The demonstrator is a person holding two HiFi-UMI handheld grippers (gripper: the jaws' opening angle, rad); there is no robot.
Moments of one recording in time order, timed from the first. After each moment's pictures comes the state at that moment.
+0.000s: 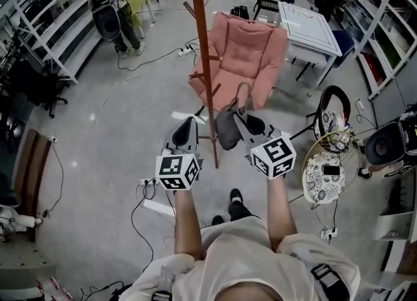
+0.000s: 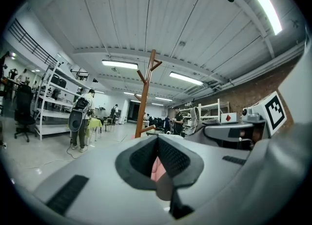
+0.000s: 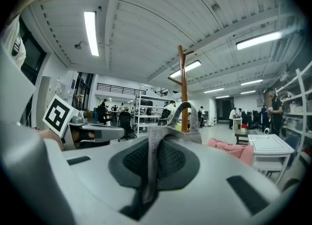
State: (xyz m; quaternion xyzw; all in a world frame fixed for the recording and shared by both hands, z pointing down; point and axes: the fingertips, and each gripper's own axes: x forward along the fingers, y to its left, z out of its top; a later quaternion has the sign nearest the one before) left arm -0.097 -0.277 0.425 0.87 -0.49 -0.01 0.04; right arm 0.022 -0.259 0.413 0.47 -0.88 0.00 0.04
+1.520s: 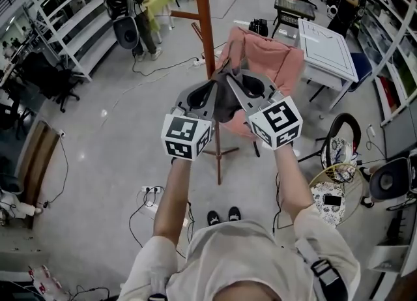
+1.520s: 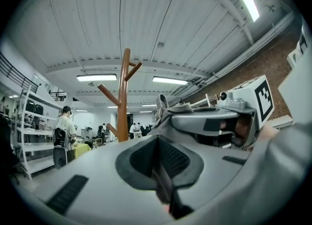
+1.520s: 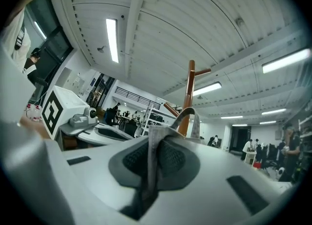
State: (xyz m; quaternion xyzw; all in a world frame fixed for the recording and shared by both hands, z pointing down) left arm -0.006 -0.399 0.299 0.90 -0.43 0.01 -0.08; right arm 0.025 -0.391 0.269 0.39 -0.91 -0.15 0.01
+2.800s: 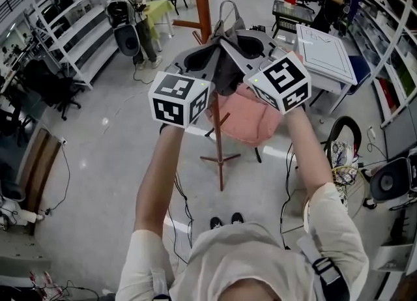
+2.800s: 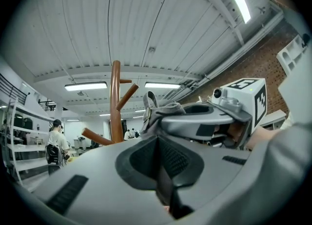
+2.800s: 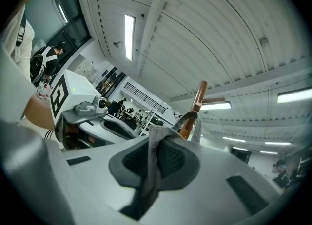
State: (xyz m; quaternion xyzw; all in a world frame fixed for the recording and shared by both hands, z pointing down) left arm 0.009 -0.429 0.187 0.91 -0.39 0.01 -0.13; right arm 0.012 -0.419 0.160 0.37 -0.89 -0.26 0.05
